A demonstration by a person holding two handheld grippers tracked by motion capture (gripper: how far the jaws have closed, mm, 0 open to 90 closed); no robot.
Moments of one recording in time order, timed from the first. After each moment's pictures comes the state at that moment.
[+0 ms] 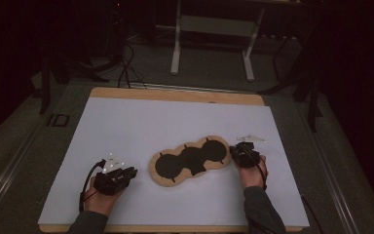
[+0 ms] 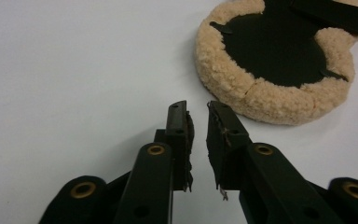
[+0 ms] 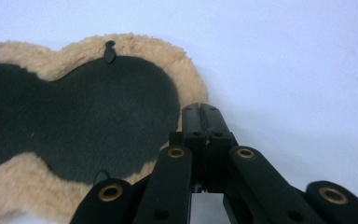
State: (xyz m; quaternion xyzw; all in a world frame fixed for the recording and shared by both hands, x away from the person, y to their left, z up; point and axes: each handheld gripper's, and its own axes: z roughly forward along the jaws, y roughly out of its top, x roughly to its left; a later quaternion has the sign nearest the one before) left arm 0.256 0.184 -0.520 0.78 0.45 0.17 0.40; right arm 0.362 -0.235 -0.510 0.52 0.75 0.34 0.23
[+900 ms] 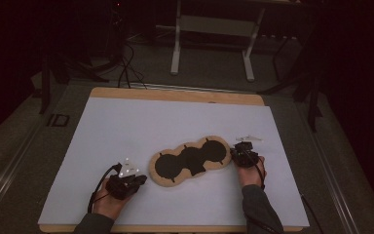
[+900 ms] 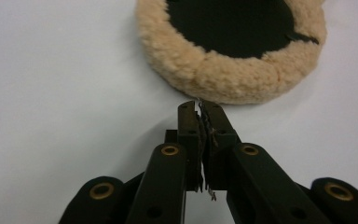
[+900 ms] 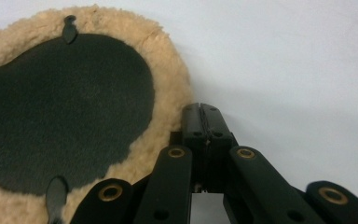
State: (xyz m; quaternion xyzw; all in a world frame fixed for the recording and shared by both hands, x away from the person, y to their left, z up) left arm 0.256 0.151 -0.531 0.83 0.40 0.14 0.36; right arm 0.370 -0.238 -0.527 0.55 0.75 0.31 0.22
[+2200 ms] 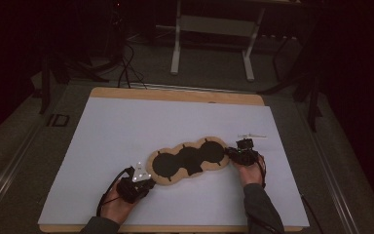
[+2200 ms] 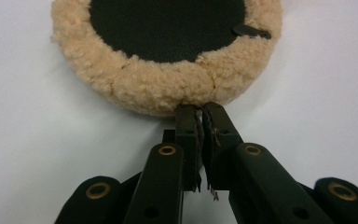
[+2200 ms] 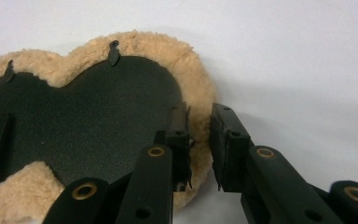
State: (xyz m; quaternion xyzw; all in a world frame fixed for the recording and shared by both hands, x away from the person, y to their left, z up) left arm 0.255 0.128 -0.536 0.85 0.37 0.14 0.34; right arm 0.372 -0.239 -0.515 0.56 0.74 0.36 0.14
